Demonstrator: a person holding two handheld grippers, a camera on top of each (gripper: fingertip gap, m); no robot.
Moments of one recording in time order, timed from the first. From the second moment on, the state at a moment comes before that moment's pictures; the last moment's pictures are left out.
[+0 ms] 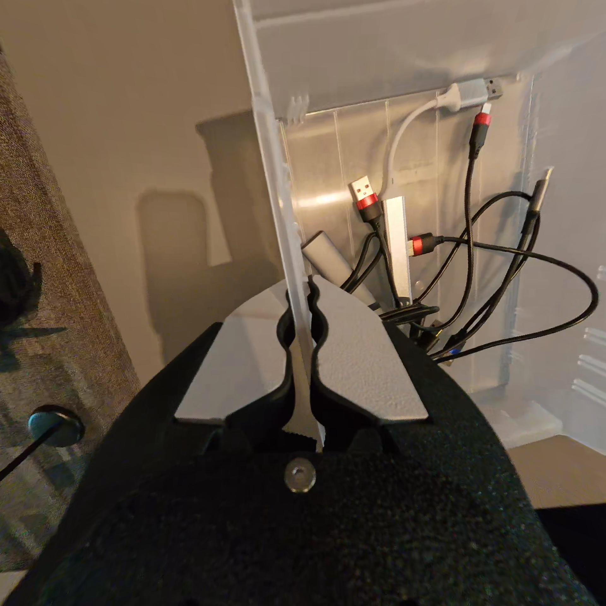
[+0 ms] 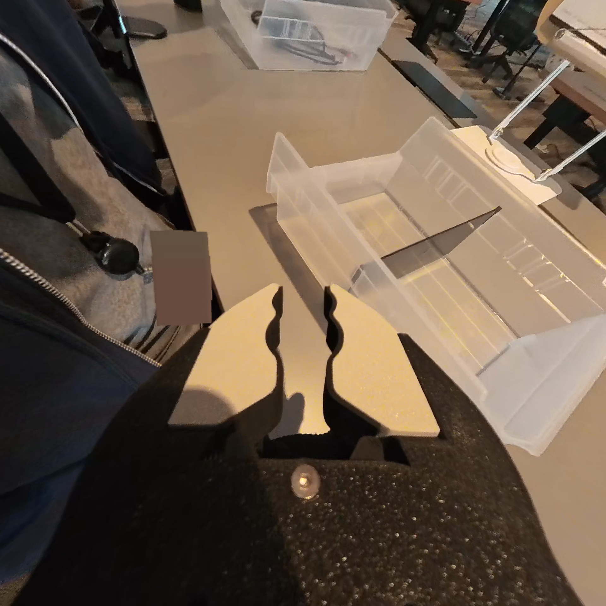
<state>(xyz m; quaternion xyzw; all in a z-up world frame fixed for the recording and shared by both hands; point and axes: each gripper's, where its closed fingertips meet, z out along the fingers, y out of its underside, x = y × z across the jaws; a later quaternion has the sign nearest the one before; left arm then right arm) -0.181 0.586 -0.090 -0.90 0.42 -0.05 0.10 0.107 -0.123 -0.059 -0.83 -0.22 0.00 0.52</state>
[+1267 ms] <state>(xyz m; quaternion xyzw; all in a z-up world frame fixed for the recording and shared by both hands) 0.100 0.276 -0.071 -0.61 0.60 -0.28 0.44 0.317 -0.066 -0.078 -0.98 0.06 -0.05 0.19</state>
